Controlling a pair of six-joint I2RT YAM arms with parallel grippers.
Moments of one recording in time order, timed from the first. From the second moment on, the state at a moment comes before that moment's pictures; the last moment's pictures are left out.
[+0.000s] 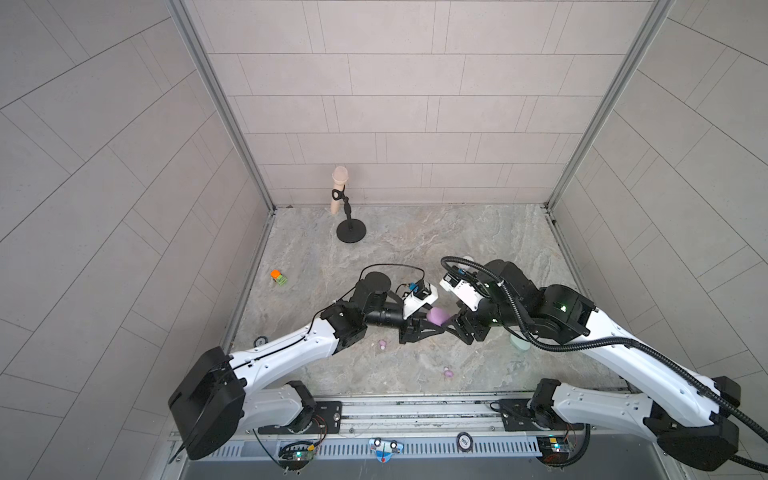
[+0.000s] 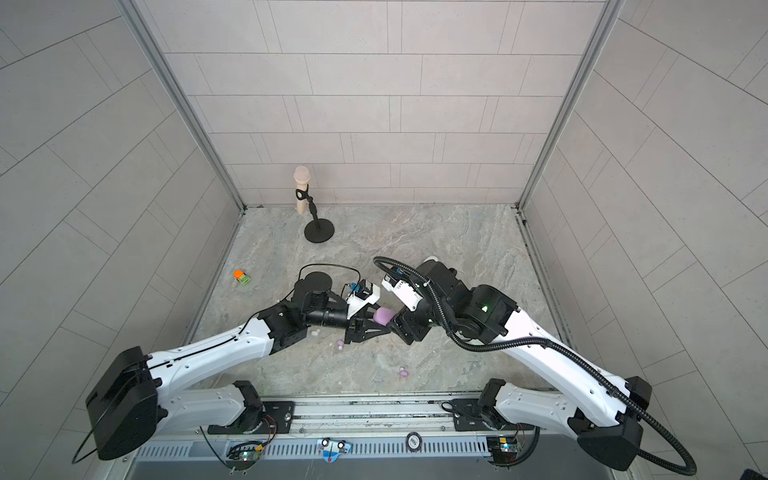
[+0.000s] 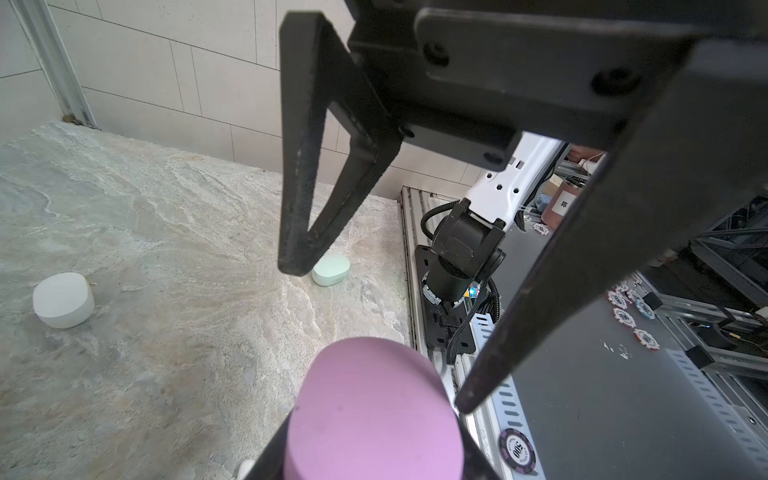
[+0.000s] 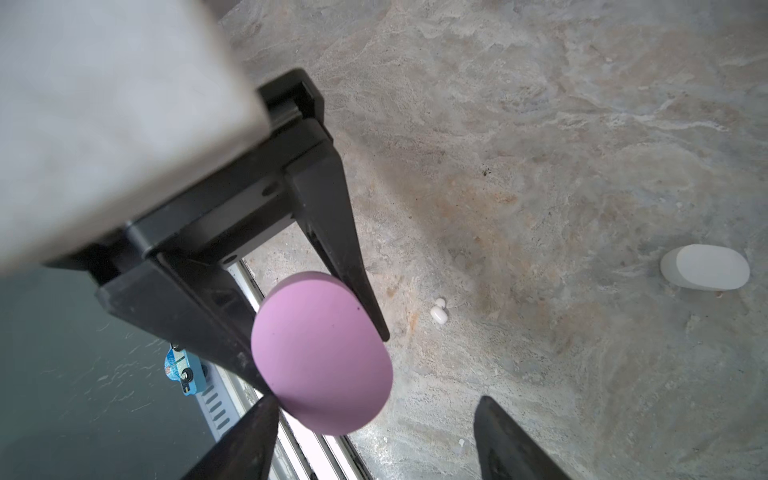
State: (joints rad) left arm -0.83 1.22 0.70 0.16 0.75 0.03; right arm 0.84 1.06 1.19 -0.97 -0.14 0.08
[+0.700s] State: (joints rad) left arm -0.82 1.22 0.70 0.13 0.73 0.03; right arm 0.86 1.09 1.21 -0.97 0.00 0.07
